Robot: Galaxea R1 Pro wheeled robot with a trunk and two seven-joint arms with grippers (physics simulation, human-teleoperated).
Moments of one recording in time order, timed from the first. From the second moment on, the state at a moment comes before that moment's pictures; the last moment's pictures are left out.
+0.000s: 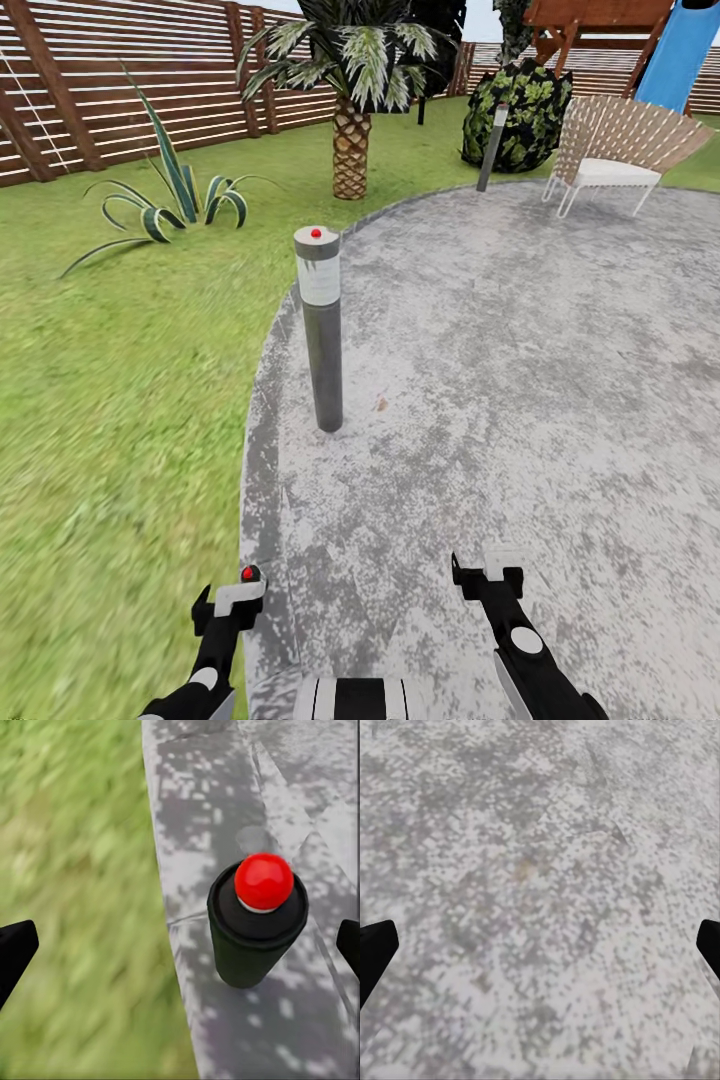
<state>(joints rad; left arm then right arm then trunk) -0.54 -0.03 -0.03 -0.14 -0.07 -0.57 0.28 -0.30 -0.02 0.11 -0.91 0.01 -0.04 -0.16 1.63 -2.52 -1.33</state>
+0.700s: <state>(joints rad) -0.54 -0.04 -0.03 -0.14 -0.08 -0.57 0.28 -0.30 -0.02 0.11 -0.91 0.01 -0.04 -0.16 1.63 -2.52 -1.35</state>
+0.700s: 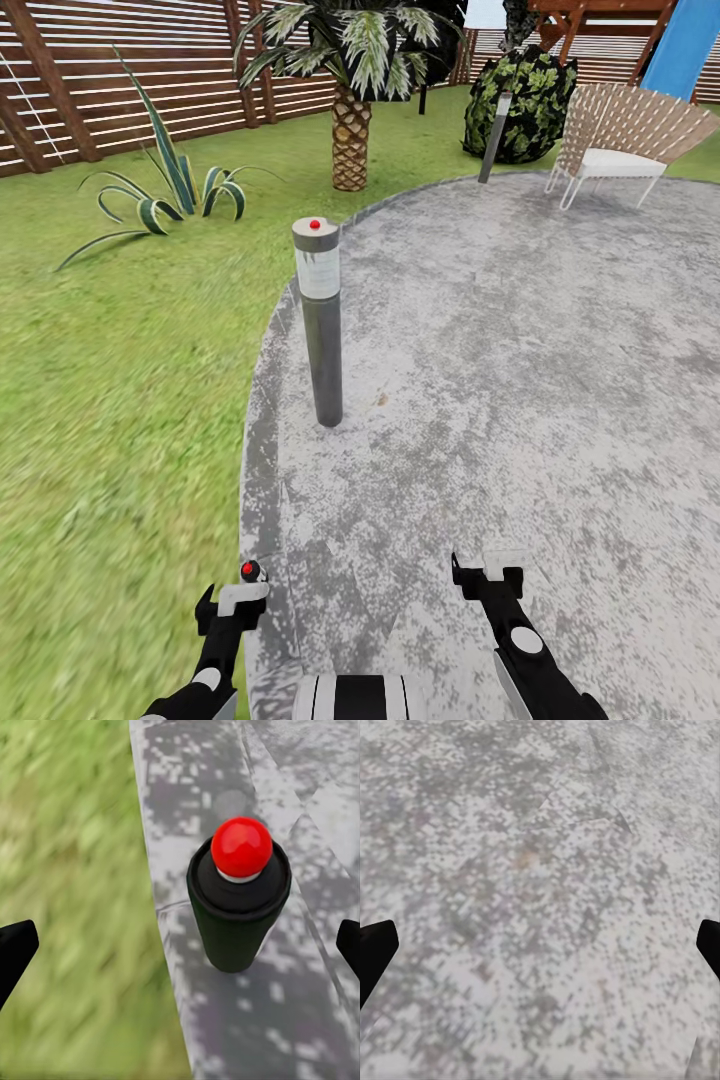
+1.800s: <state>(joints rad) -0.54 -0.04 -0.03 -0.14 -0.08 -0.57 0.28 -0.30 -0.02 0.11 -0.91 0.01 -0.04 -0.16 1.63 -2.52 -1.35</state>
